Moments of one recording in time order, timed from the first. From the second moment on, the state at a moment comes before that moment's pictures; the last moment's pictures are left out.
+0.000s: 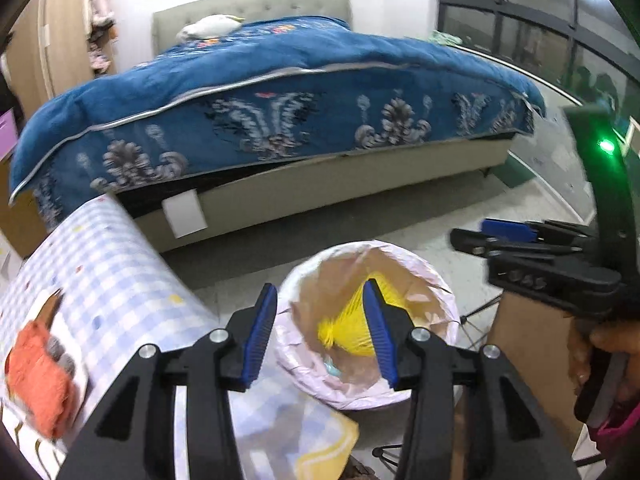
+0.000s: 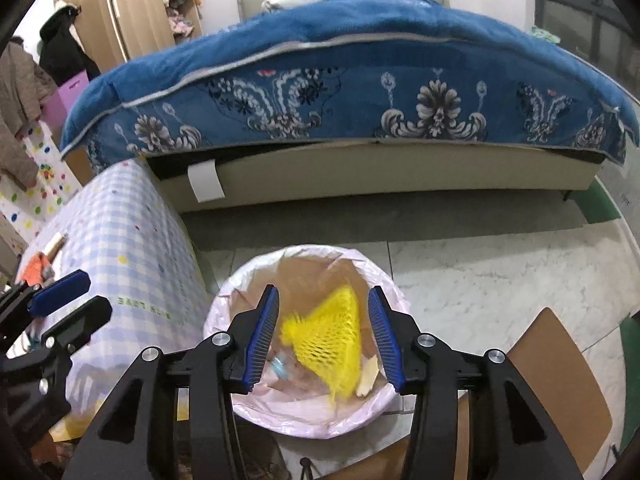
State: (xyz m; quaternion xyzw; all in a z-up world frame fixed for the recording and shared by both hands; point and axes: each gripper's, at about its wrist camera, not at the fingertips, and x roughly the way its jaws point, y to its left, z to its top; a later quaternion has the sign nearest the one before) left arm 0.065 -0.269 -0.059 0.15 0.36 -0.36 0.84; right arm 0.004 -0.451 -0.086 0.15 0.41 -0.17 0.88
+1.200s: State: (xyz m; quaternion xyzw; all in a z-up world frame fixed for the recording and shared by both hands) left arm 0.025 0.080 -0.039 -0.01 0.38 -0.04 0.92; right arm 0.044 -0.139 -0.065 -0.08 0.42 0.17 0.89
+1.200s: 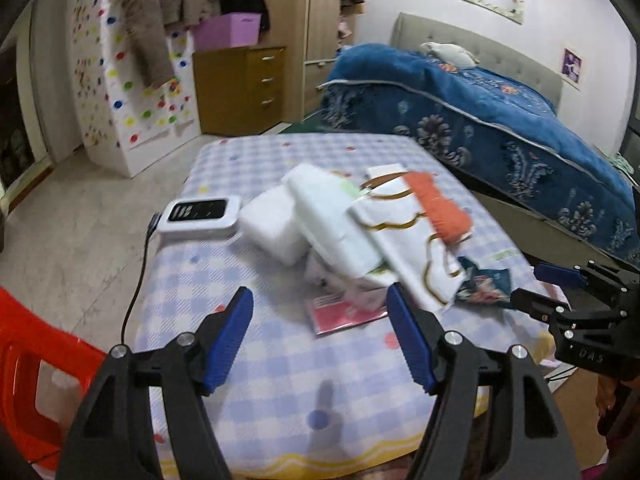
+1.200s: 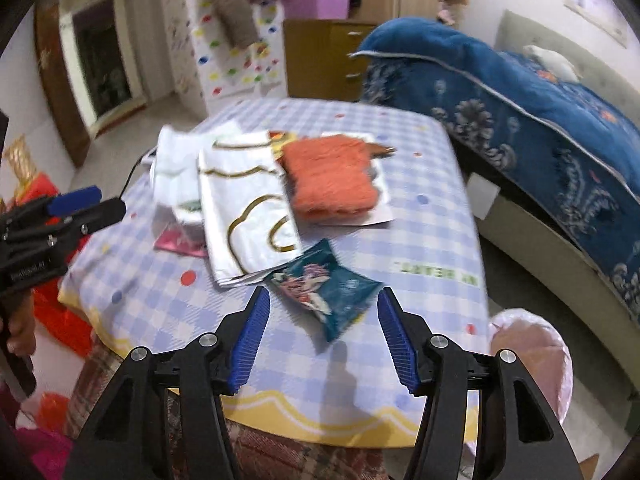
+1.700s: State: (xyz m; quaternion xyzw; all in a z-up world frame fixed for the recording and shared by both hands) left arm 0.014 0.078 -0.035 0.00 0.38 -0.03 0.93; right arm 0.057 -0.117 -0.097 -0.16 0.44 0.19 0.86
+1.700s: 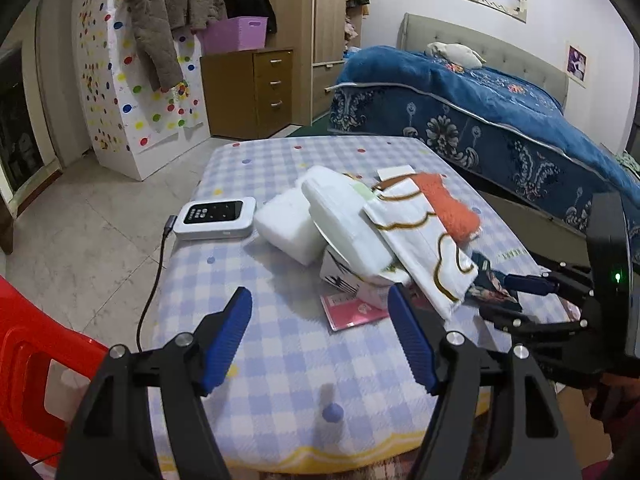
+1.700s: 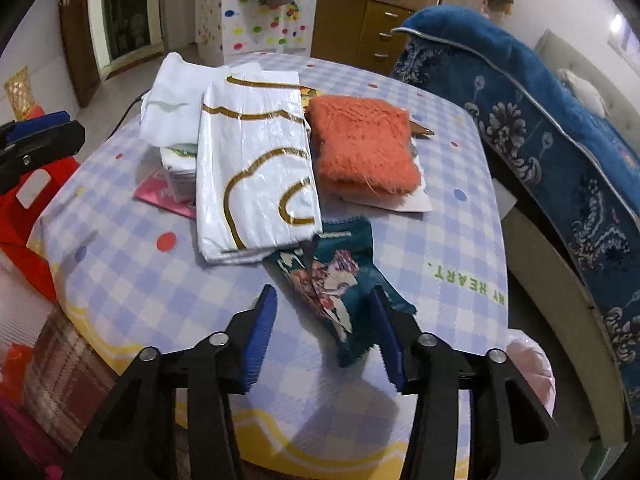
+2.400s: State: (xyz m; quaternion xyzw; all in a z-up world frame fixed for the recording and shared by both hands) left arm 0.024 -0.001 -0.057 0.01 0.41 -0.11 0.91; right arm 0.030 -0.196 -0.035 0.01 0.40 0.14 0.91
